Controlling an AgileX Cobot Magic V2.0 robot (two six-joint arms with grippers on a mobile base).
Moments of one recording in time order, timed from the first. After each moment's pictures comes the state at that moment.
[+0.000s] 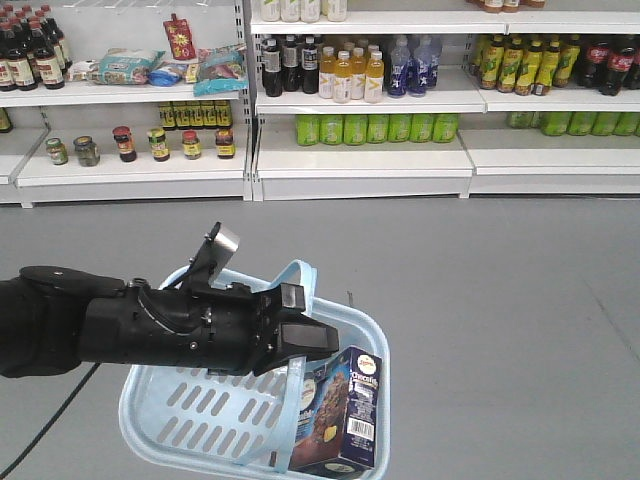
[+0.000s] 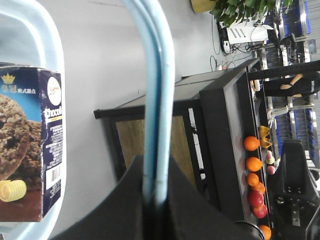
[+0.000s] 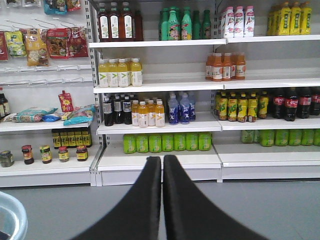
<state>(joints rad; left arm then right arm) -0.44 1.62 -0.84 -1.68 0.77 0.84 0.00 -0.01 0.03 -0.08 0.03 0.08</state>
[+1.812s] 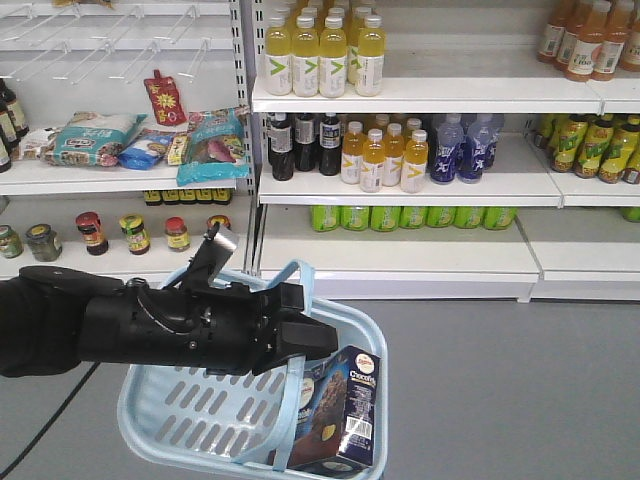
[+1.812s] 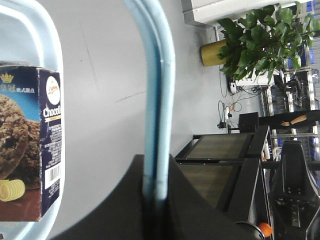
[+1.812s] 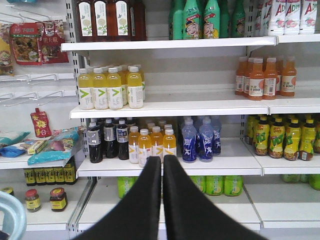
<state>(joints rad) -0.44 1.62 -0.84 -1.68 0.77 0.84 0.00 -0.01 0.03 -0.08 0.03 0.08</state>
